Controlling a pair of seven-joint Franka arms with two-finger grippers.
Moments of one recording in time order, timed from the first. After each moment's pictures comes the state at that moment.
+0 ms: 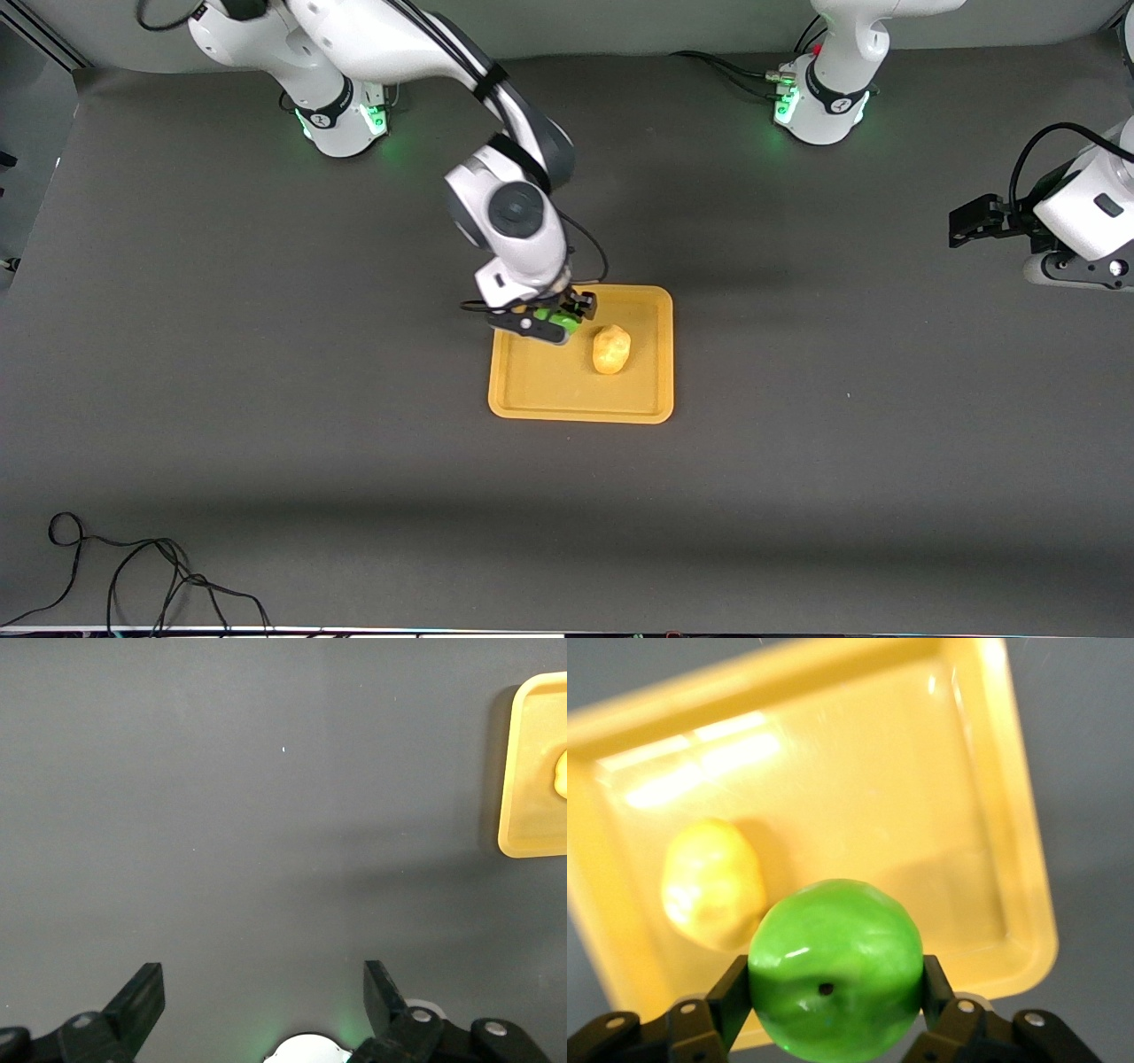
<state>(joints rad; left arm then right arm) -0.02 0.02 -0.03 -1.62 0.02 1.49 0.06 0.86 0.65 -0.11 -1.58 0.14 2.22 1.02</state>
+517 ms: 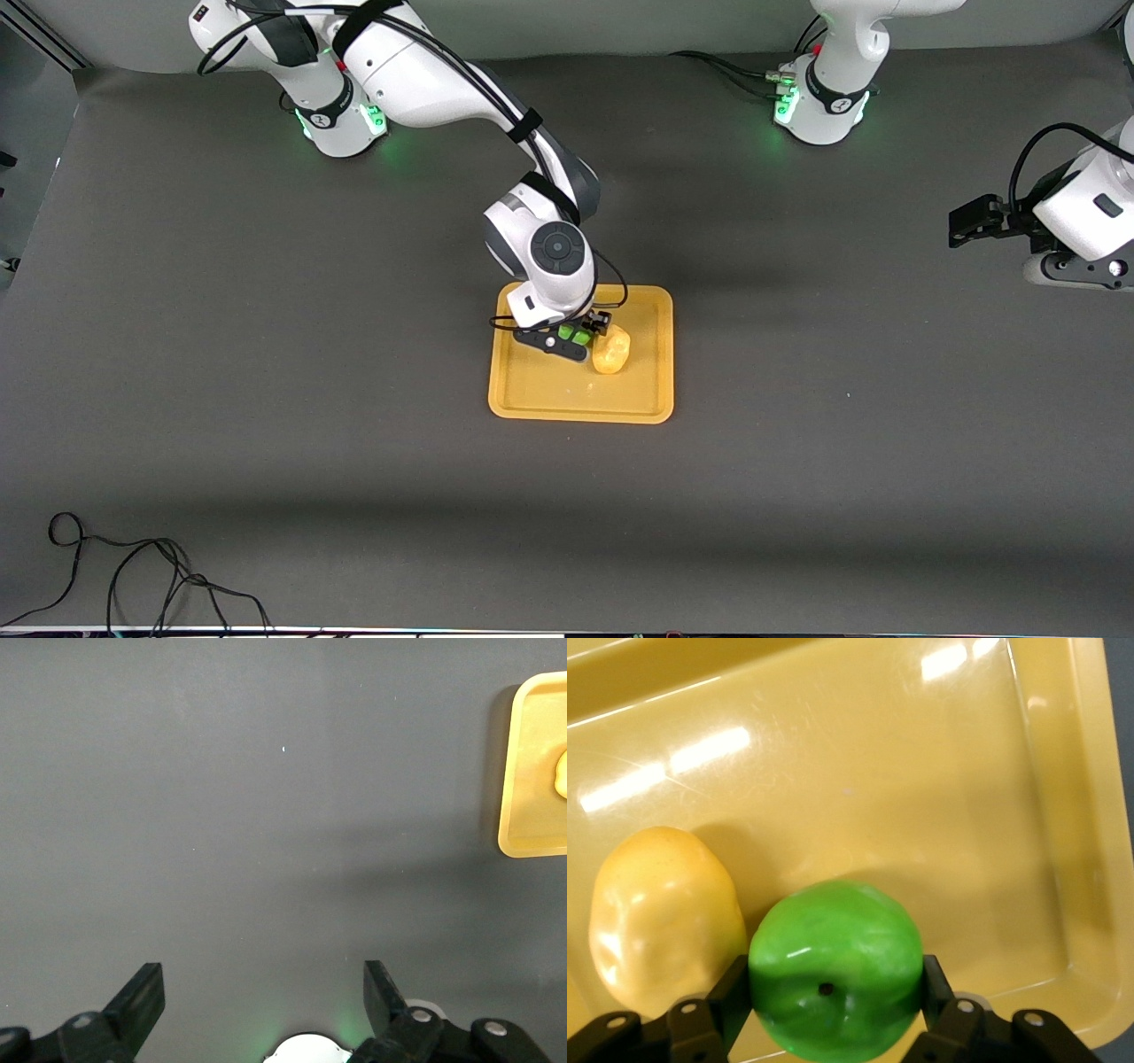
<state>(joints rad) -0.02 0.02 -0.03 -1.62 0.02 1.49 0.06 0.86 0.80 -0.11 -1.45 0.14 2.19 1.06</state>
